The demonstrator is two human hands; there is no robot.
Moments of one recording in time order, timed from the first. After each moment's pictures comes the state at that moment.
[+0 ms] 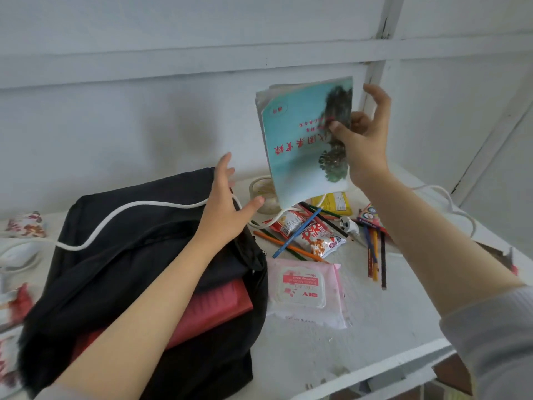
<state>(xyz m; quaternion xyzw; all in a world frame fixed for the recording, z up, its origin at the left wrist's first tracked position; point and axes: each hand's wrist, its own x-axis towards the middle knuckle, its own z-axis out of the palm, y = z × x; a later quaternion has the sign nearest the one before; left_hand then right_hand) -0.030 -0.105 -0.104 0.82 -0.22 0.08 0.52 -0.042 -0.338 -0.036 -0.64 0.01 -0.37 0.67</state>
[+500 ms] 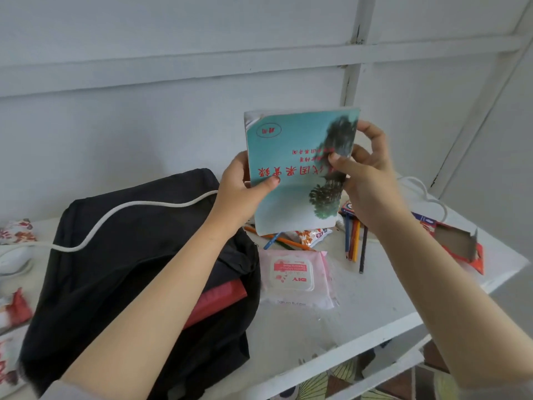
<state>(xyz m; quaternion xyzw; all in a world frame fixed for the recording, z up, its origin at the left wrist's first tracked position) -0.072 -0.133 -0.056 0.73 -0.25 0.01 0.64 -0.142 -0.313 -0.041 -0.57 -0.02 -0.26 0.78</state>
